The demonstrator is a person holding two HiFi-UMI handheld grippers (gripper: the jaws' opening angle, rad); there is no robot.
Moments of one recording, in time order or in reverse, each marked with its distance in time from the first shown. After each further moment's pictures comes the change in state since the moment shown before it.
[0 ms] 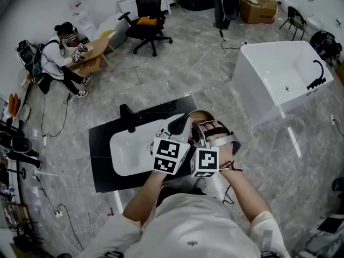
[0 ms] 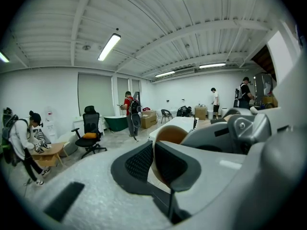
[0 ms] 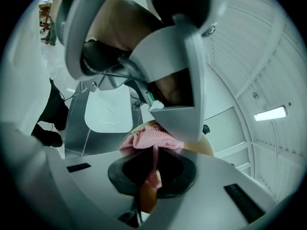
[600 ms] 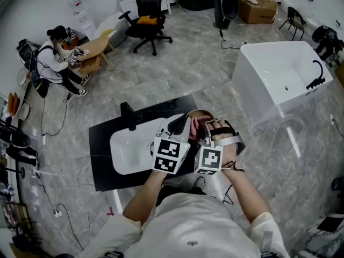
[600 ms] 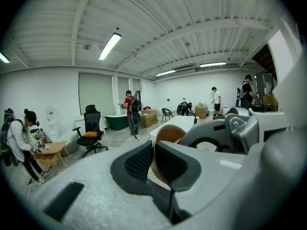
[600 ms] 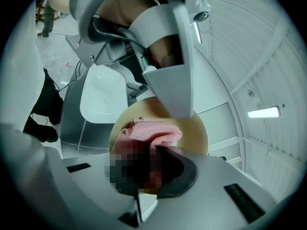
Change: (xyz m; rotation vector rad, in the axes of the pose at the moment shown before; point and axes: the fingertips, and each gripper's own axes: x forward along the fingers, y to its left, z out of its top) left arm -0.008 0.000 -0.011 -0.001 0.013 0.008; right arm 0.000 0.001 -0.025 -0.006 0.105 -0.078
